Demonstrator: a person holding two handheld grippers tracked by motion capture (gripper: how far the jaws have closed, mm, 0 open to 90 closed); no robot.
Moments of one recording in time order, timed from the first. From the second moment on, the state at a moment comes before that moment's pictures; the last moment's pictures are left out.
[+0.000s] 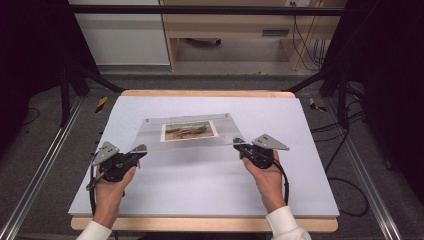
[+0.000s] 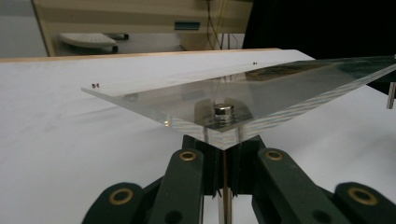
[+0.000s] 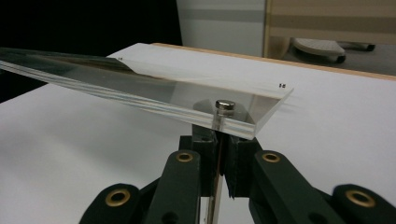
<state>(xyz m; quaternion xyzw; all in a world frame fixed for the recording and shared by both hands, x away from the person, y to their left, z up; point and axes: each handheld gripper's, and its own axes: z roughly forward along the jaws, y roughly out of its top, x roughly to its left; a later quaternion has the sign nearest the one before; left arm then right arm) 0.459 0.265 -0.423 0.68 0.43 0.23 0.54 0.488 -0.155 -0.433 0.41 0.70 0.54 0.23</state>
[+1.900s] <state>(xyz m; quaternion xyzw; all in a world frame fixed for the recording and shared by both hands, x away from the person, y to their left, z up) 0.466 0.220 -0.459 0.72 0.40 0.20 0.54 0.449 -0.205 -0.459 0.45 0.68 0.52 0.25</state>
